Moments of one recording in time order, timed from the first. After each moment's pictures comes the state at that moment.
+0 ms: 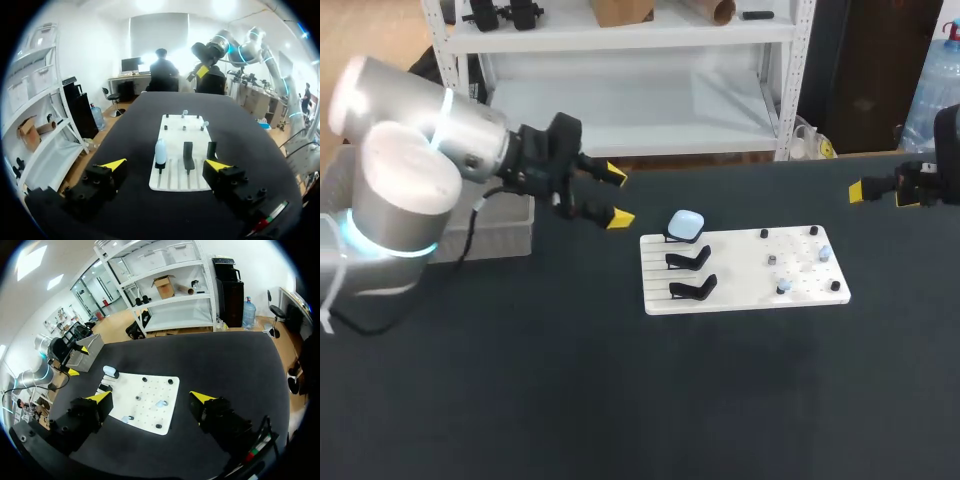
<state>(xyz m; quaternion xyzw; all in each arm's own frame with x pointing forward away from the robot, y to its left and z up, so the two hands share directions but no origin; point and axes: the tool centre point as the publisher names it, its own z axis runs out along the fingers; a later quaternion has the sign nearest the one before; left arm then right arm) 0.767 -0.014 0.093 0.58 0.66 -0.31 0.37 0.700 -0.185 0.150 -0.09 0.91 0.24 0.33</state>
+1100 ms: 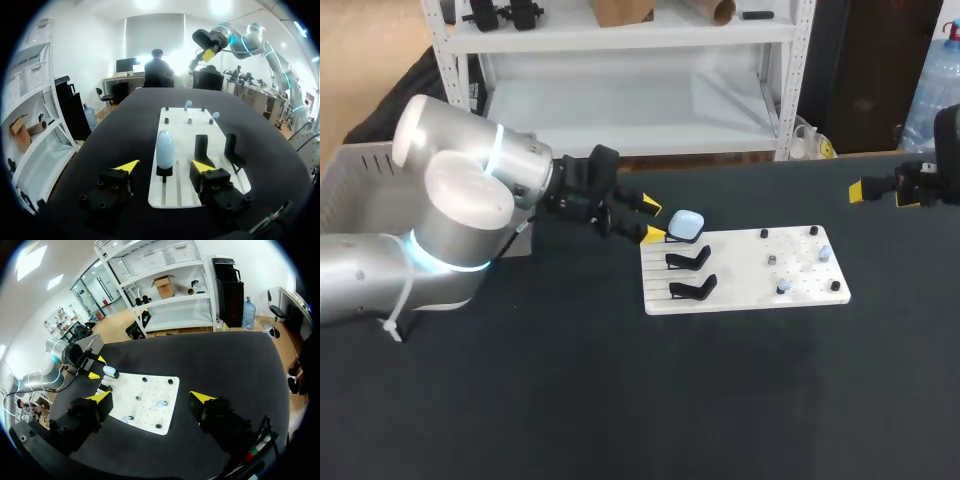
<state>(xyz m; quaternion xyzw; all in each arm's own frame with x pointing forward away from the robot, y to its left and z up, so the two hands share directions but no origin) 0.785 -0.061 0.034 0.59 0.64 -0.33 0.36 0.700 -0.185 0.150 -0.09 0.91 0.24 0.33</state>
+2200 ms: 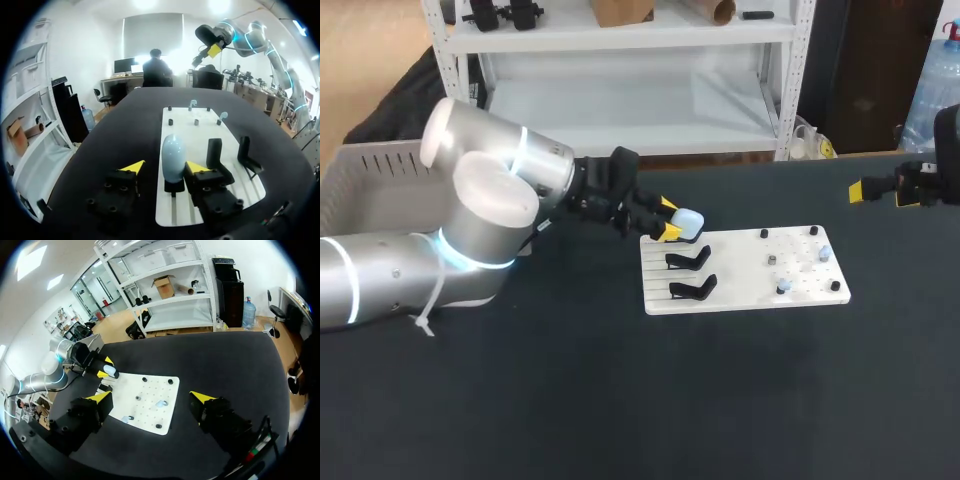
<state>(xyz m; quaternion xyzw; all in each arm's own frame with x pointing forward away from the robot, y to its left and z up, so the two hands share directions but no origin) 0.797 -0.088 0.021 0.60 0.63 -0.34 0.36 0.700 -0.185 0.150 -0.09 0.91 0.24 0.33</state>
